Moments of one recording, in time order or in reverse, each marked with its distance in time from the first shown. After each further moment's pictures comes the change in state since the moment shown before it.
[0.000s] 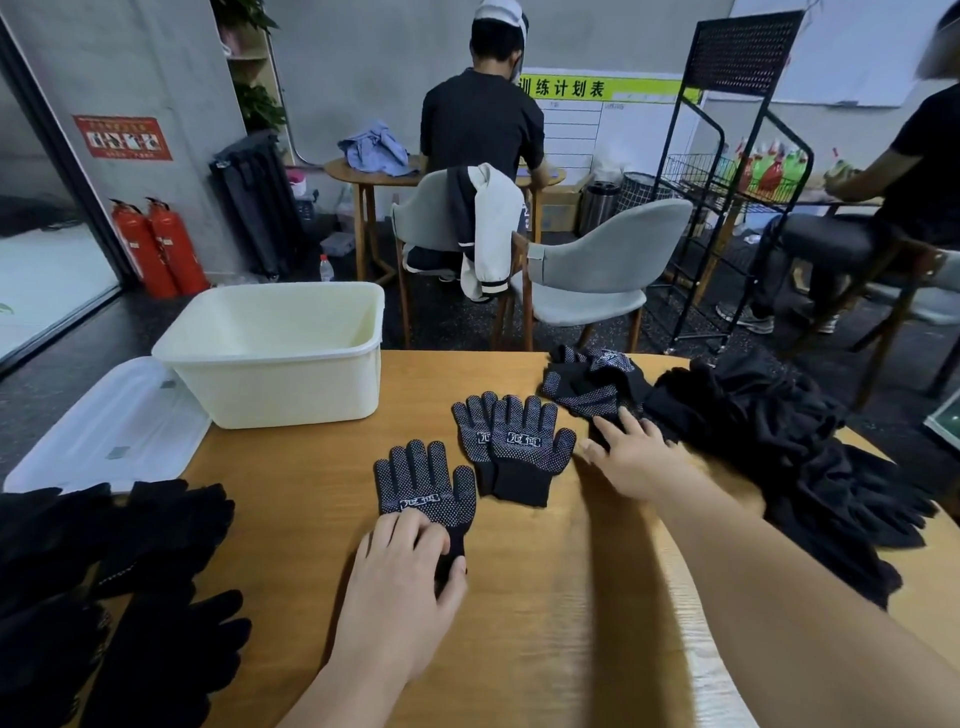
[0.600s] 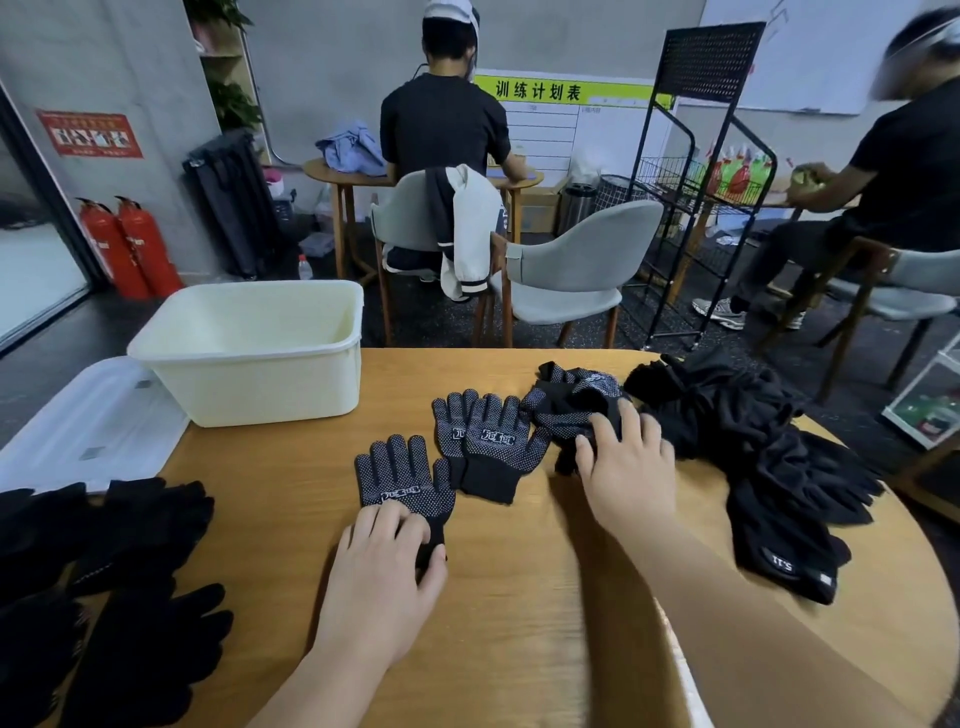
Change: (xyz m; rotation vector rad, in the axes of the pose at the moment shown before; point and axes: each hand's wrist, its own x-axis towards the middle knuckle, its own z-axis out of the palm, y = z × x) left_hand -0.002 0.002 0.001 -0.029 0.057 0.014; right_hand -0.052 0.005 0.034 -0.090 0.597 0.005
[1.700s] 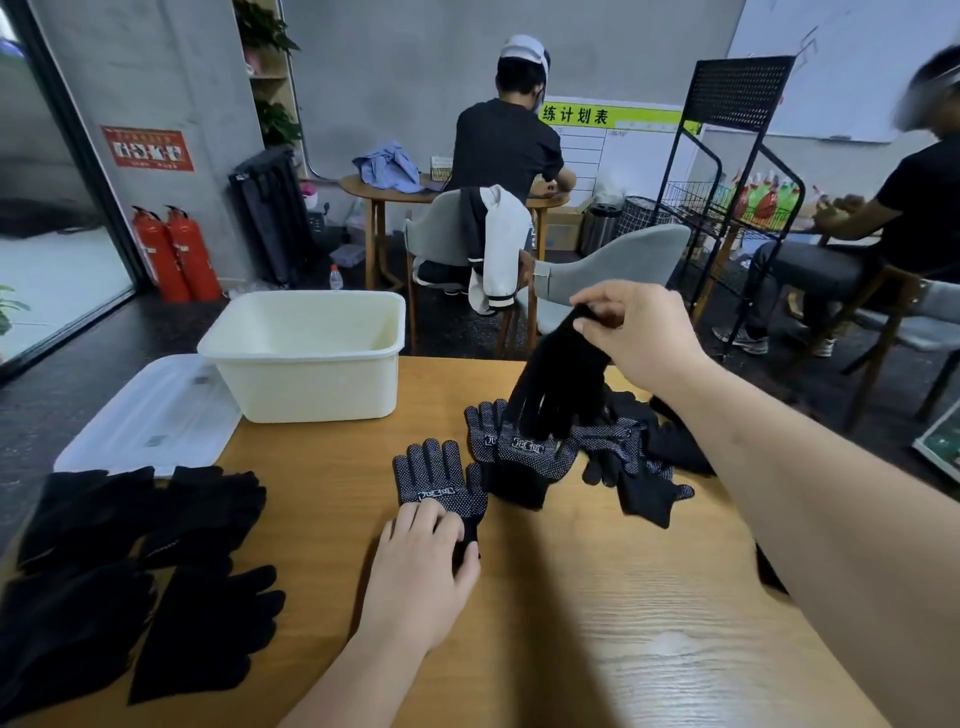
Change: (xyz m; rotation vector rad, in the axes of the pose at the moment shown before) left_hand 0.000 0.001 -0.006 0.025 -0.021 -0.021; right_hand 0.088 -0.060 -0.175 0.666 0.054 -0.246
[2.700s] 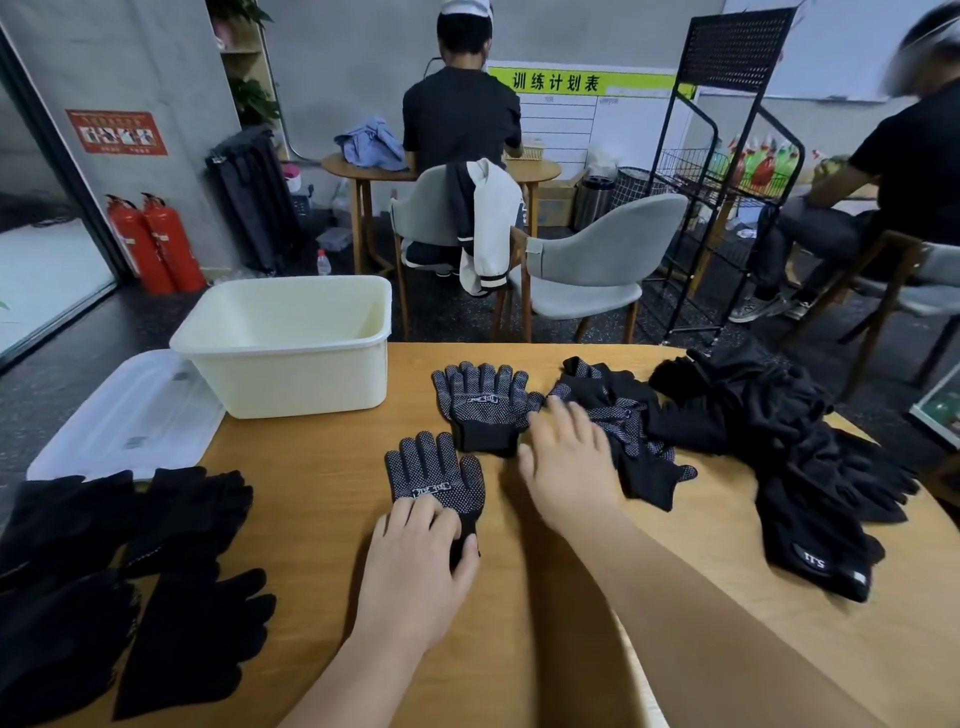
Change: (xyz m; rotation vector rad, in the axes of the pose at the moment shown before) left_hand 0.001 0.000 0.003 0.020 0.051 0.045; right_hand -0.113 0.058 0.163 -0.536 -0.269 0.111
